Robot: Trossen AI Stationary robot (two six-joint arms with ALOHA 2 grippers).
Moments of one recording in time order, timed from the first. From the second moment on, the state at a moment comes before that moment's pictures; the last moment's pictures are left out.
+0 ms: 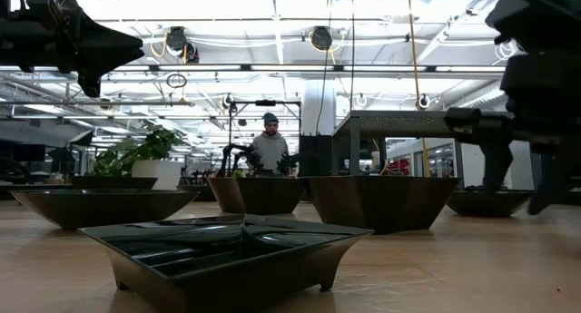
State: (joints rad) left arm -0.27 0.08 0.02 0.24 -0.54 -0.19; right arm 0.35 1.21 0.34 -0.07 0.09 -0.34
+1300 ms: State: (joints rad) left arm -0.27 0.08 0.02 0.24 -0.54 -0.19; right arm 0.26 0.87 0.73 -0.23 0.50 -0.54
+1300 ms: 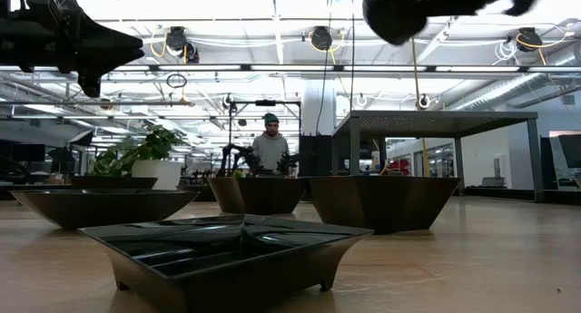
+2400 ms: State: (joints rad) left arm -0.27 0.08 0.02 0.24 -0.54 -0.19; right arm -0.50 1.11 0.83 -0.57 0.41 -0.06
